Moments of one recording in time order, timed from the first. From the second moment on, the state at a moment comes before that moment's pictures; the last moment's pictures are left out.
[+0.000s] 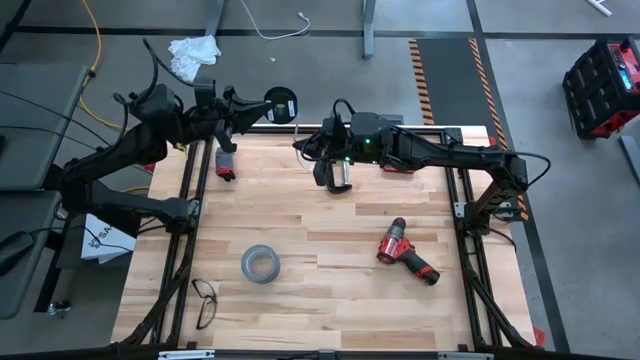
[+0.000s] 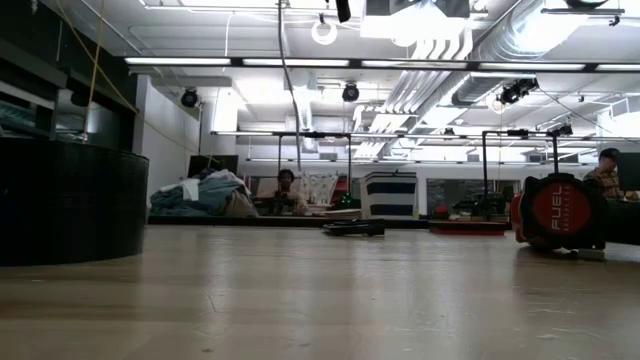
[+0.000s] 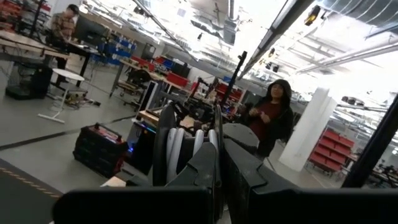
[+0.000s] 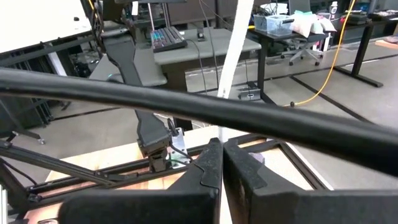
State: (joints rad) left arm 0.30 1.05 1.34 -0.08 0.04 -0.43; right arm -0.14 1.68 1.60 -0.08 0.04 0.10
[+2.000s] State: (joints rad) left arm 0.37 1.05 1.06 0.29 0.11 -0.63; right arm -0.14 1.68 1.60 -0.16 -0.02 0.12
